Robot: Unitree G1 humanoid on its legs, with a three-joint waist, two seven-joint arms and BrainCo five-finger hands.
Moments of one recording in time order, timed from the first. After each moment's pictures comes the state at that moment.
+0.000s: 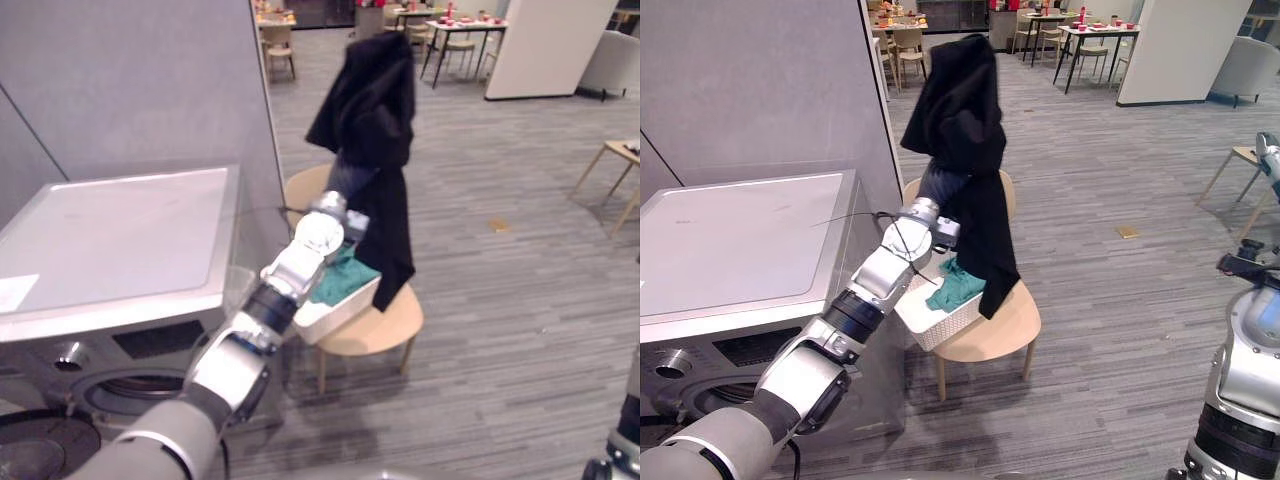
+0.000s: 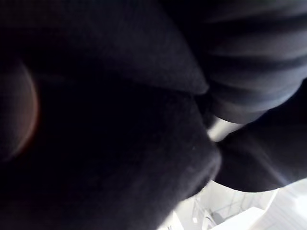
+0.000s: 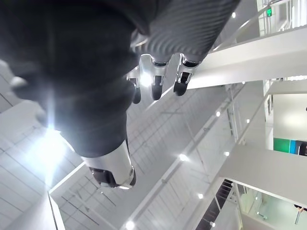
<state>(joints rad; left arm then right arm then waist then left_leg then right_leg) -0.80 0.09 -0.36 0.39 -0.19 -0.01 0.25 -0.14 -0.53 -0.60 -0.36 0.01 -0.11 -0.29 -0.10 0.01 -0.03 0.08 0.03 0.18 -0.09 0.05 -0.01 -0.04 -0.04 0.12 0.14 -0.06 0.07</state>
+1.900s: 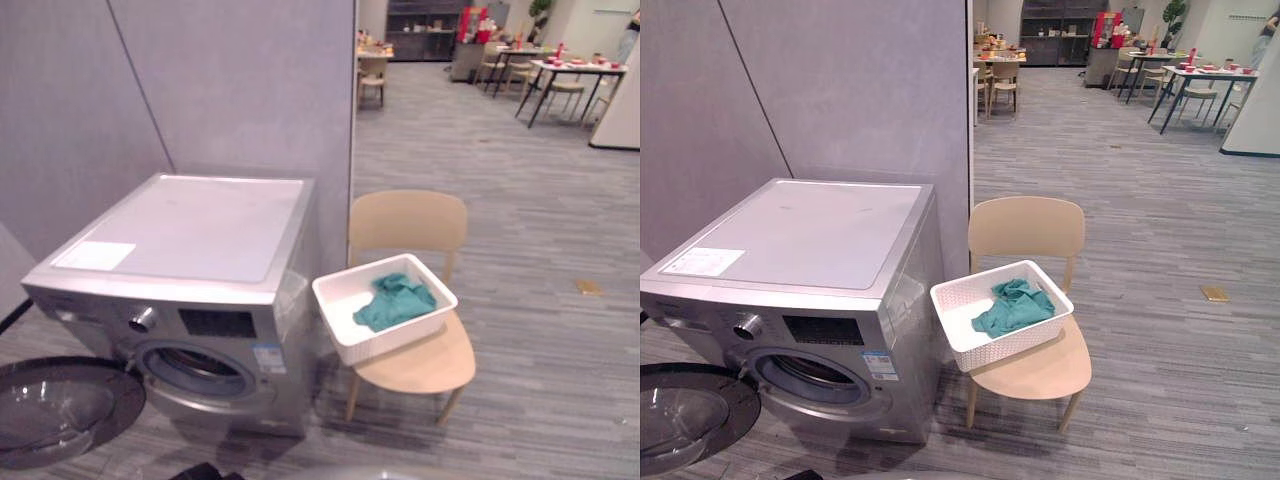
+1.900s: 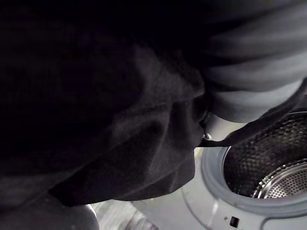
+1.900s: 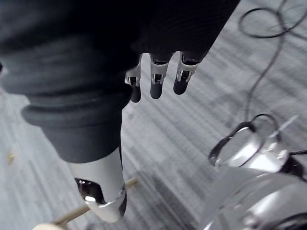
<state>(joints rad) 0.29 -0.06 0.44 0.89 -0.03 0.05 0.26 0.38 0.09 -0.62 0.92 0.24 -0.01 -0.19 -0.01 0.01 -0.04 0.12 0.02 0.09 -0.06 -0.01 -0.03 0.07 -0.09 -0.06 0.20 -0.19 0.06</state>
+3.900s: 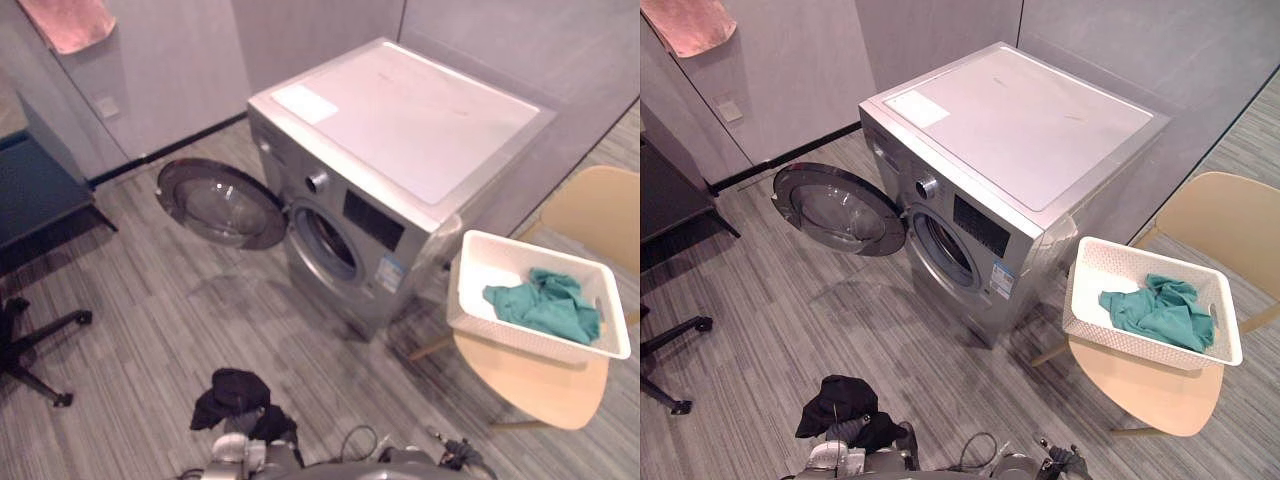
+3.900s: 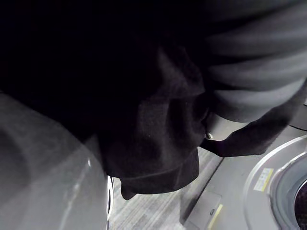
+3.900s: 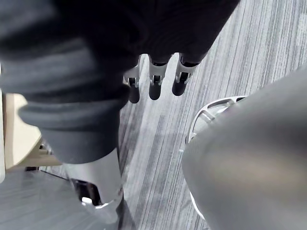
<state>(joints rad) 0.09 0.07 0.00 0.91 0.02 0.03 0.22 0.06 0.03 -0.48 1.01 0.11 0.03 -0.17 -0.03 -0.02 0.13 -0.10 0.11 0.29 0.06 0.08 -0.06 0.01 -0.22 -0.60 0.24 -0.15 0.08</state>
